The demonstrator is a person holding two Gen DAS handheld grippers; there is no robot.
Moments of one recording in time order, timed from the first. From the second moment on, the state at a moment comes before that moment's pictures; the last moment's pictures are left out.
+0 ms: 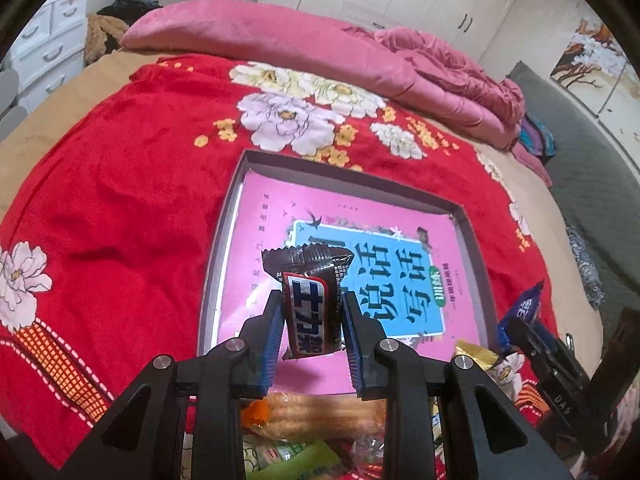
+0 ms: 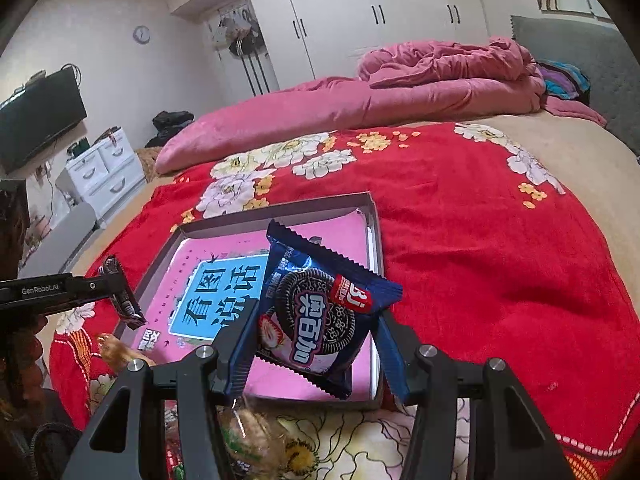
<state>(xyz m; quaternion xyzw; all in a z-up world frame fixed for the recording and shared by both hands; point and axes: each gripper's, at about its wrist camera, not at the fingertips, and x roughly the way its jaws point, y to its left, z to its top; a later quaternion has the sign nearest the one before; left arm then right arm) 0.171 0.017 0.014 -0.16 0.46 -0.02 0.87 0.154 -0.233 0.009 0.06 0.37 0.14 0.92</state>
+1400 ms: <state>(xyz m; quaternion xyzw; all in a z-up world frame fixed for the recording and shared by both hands) 0.172 0.010 -0.032 -0.15 0.52 -0.01 0.84 0.166 -0.218 -0.028 -0.01 0.44 0.16 0.88</state>
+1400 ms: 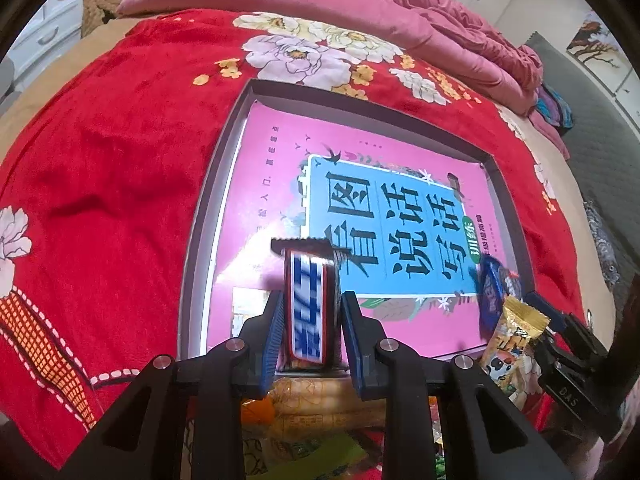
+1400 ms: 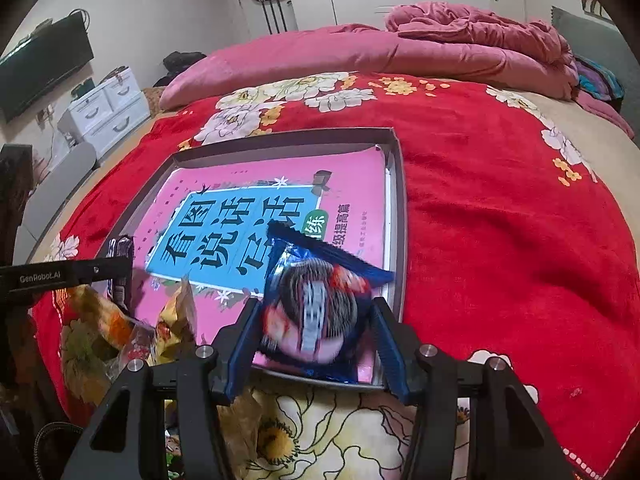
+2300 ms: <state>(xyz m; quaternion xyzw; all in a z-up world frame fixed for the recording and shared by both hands) 0.166 0.012 -0.024 -0.17 0.50 -0.02 0.85 0.169 -0.247 -0.017 0.10 0.43 0.17 0.88</state>
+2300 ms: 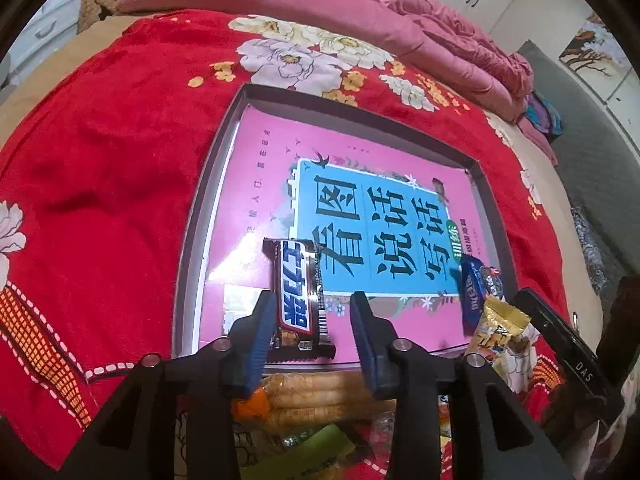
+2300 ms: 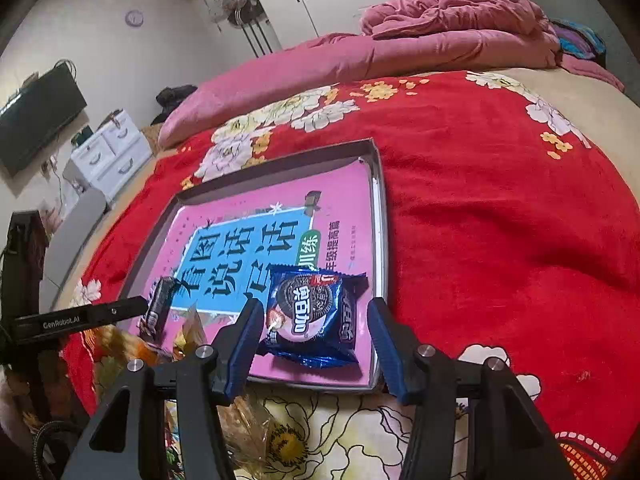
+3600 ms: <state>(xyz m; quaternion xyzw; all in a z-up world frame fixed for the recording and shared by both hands) 0.123 0.038 0.011 -0.19 0.45 -0.06 0.87 0.140 -0.243 0.016 0.10 0.35 0.20 0.91</state>
